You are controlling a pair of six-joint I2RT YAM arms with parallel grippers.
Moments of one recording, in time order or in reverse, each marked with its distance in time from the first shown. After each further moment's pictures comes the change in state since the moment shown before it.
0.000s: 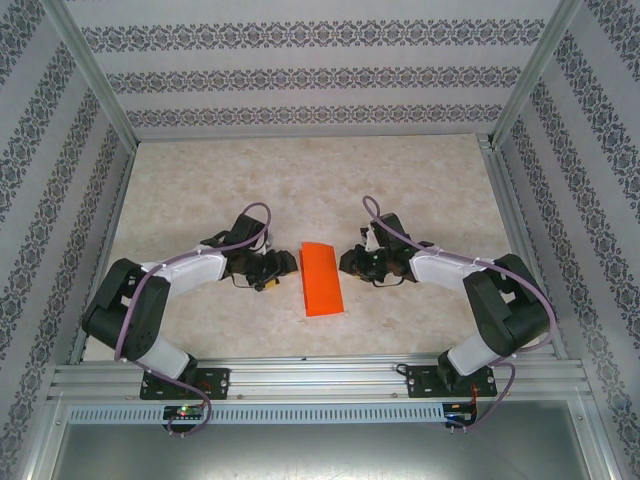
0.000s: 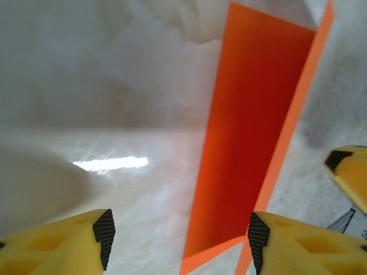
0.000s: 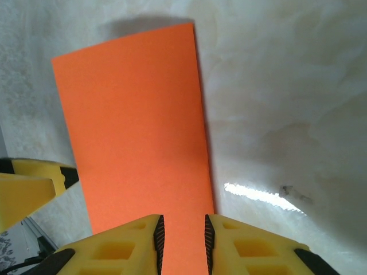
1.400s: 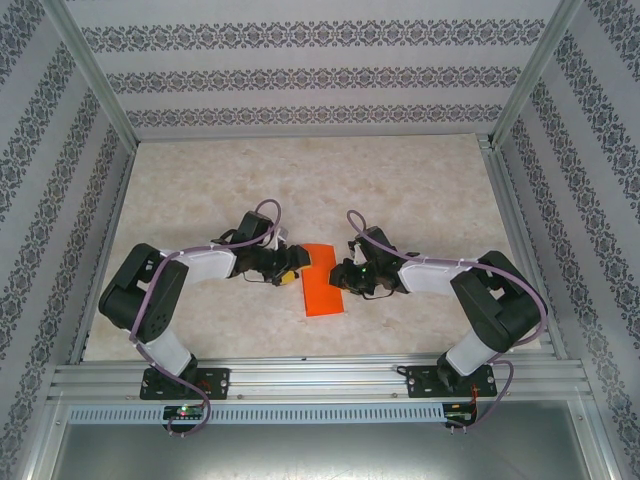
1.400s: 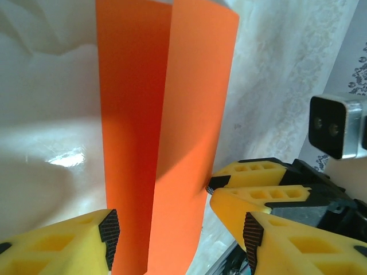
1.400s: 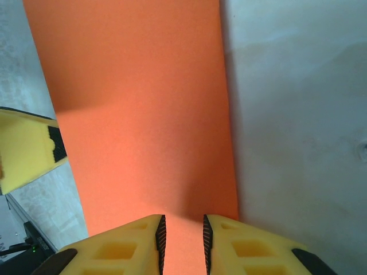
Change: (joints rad) left arm -0.019 0.119 -0.003 0.263 0.193 -0.074; right arm 0.110 0.042 -0.052 0.091 0.034 0.069
